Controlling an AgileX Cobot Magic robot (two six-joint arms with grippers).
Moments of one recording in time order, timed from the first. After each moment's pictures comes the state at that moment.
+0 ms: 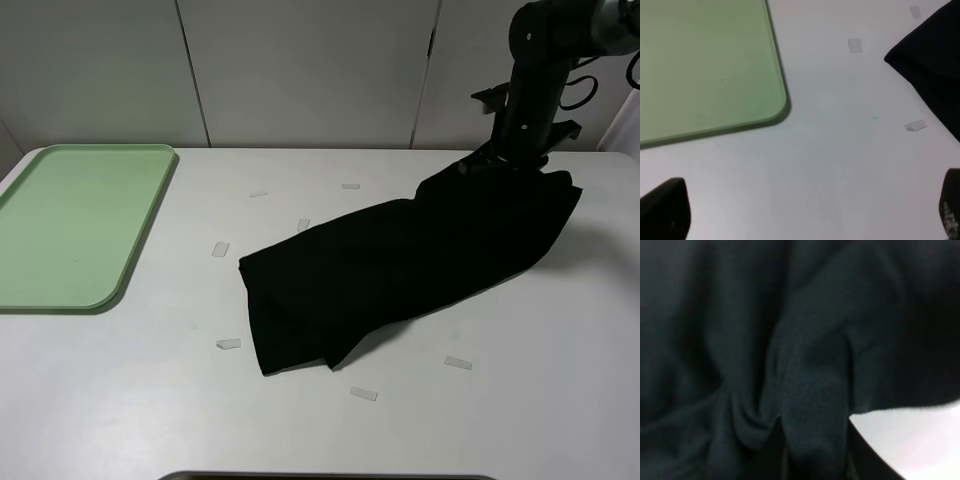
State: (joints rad) left arm -0.04 0.00 -0.49 -0.07 1.06 0.10; right arm 0.14 2.18 -1.68 -0.20 1.10 -0.11
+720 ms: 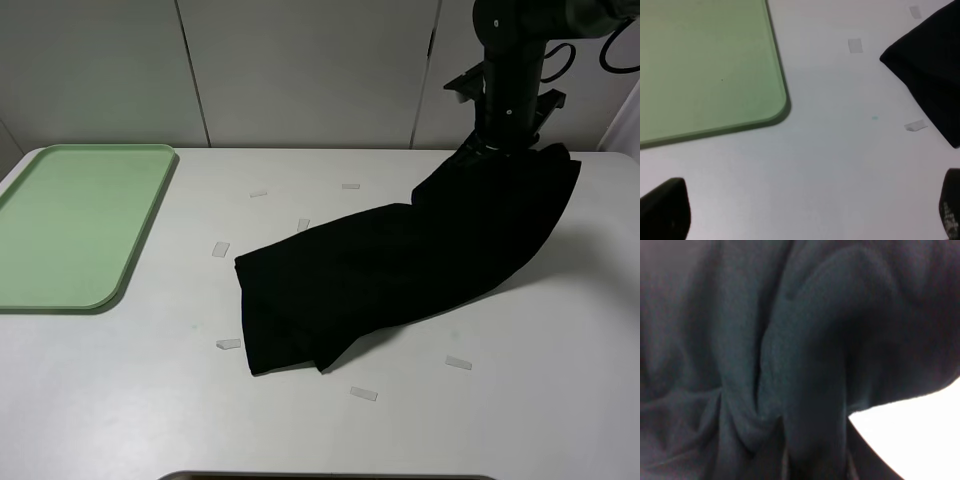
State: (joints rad) left arm -0.04 0.00 -0.49 -0.07 1.06 0.10; right arm 0.27 2.12 -1.68 -0.37 1.15 -0.10
